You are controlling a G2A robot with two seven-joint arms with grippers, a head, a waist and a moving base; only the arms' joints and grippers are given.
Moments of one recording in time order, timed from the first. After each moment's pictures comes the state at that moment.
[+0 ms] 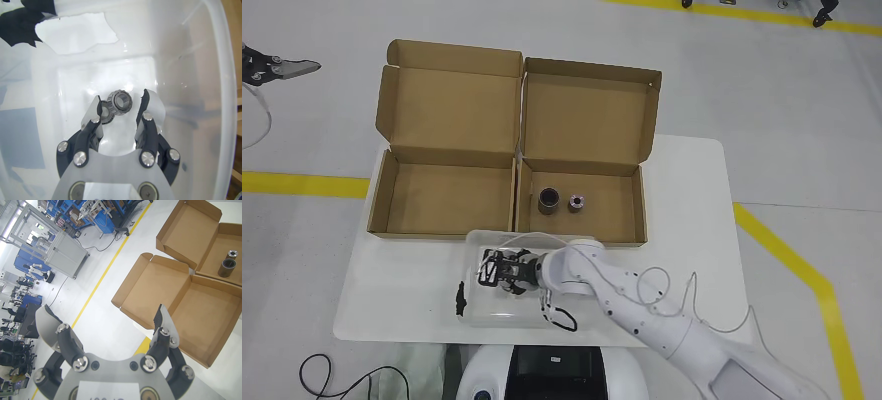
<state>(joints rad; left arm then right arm) 0.56 -0.16 -1.11 -1.50 0.89 -0.82 -0.11 -0.90 -1.49 0.49 -1.31 -1.22 -0.53 0.62</state>
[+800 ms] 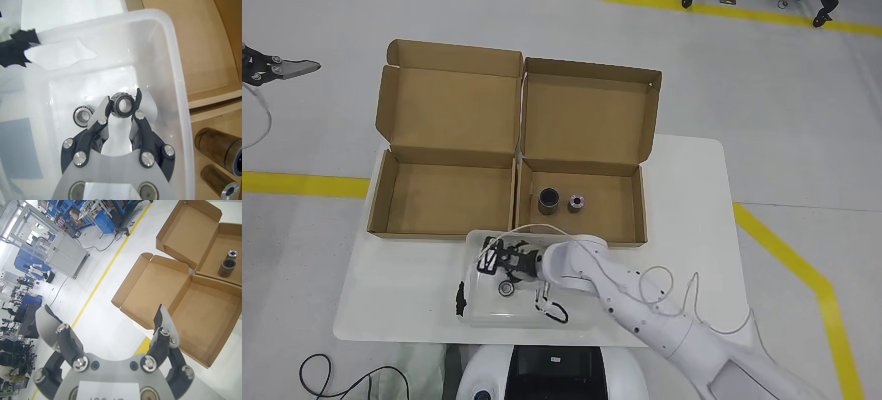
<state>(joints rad) 0.56 -0.16 -1.11 -1.50 0.89 -0.82 -0.11 -0.93 -1.49 0.56 -1.34 -1.24 -0.49 0.56</state>
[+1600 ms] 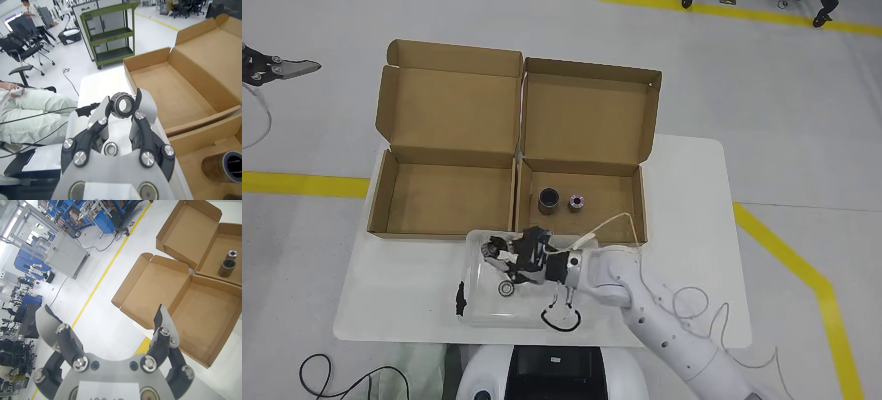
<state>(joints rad) 0.56 -0.16 -1.11 -1.50 0.89 -0.82 -0.11 -1.11 -1.41 0.76 -1.45 -1.17 -0.72 -0.02</state>
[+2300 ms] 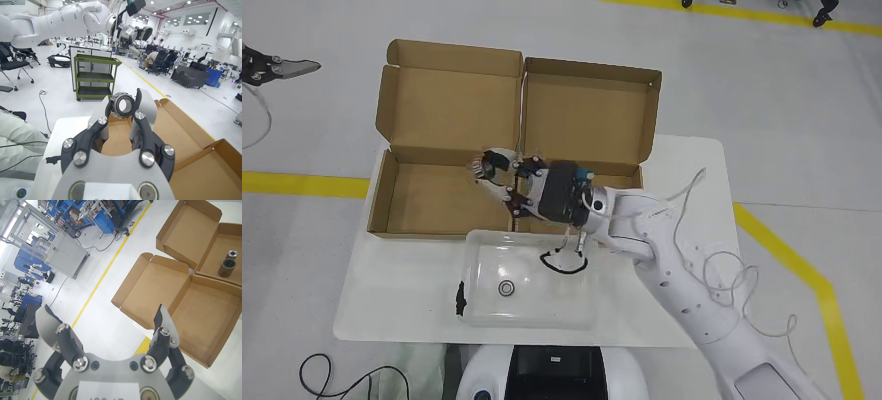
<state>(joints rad) 0.56 -0.16 -1.11 -1.50 0.89 -0.82 -0.11 -0.92 -1.42 0.88 -1.63 -1.21 -0.67 -0.13</state>
